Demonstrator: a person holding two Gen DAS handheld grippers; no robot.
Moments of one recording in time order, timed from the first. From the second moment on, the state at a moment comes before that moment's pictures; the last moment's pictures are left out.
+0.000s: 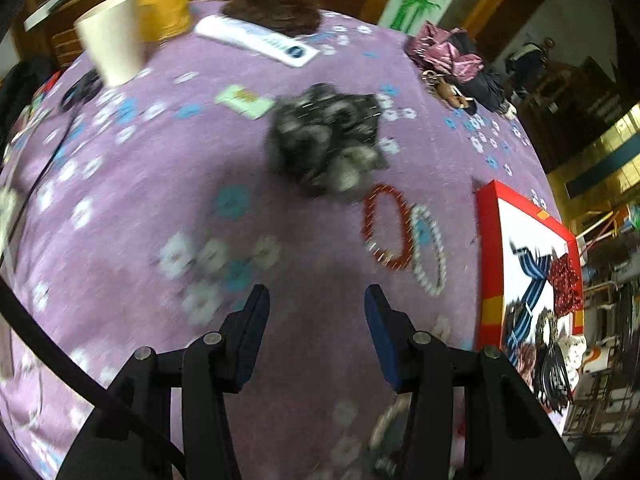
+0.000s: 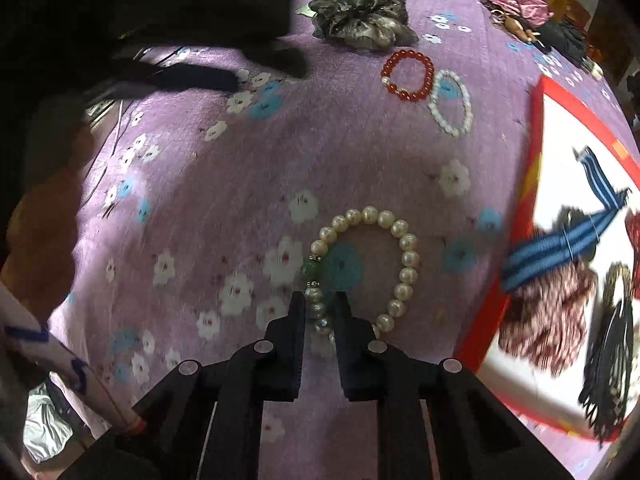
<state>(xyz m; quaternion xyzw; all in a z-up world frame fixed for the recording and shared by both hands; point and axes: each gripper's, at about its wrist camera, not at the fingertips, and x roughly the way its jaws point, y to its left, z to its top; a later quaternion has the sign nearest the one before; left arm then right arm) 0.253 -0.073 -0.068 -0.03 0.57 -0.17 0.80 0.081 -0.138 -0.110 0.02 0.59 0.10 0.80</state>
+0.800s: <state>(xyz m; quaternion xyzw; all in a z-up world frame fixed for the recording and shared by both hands) 0.238 -0.056 -0.096 0.03 0.58 -0.16 0.80 0.055 -0.157 -0.103 0.02 0.54 0.12 0.83</state>
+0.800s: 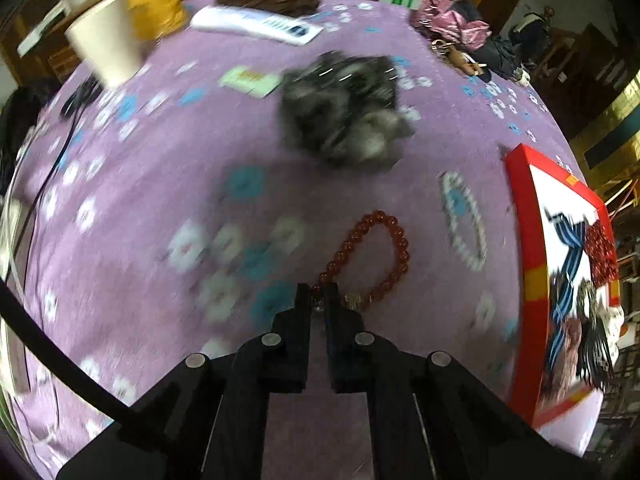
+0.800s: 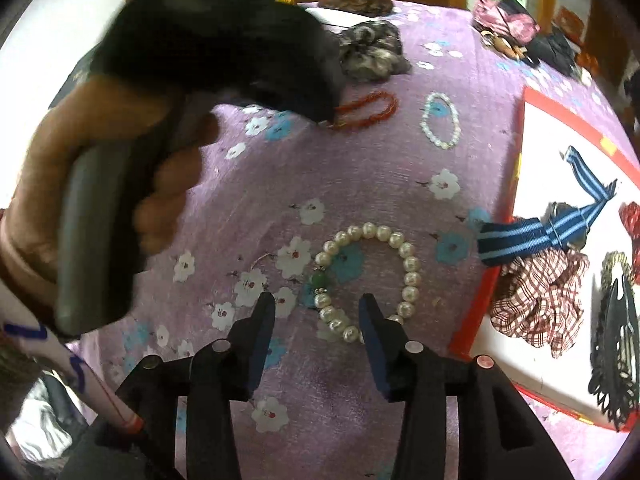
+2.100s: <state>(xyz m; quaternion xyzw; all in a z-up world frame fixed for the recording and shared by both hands) 0.155 -0.041 0.046 -0.09 0.51 -0.20 0.83 0.035 -0.233 -0.001 0.17 0.47 0.18 0.85</state>
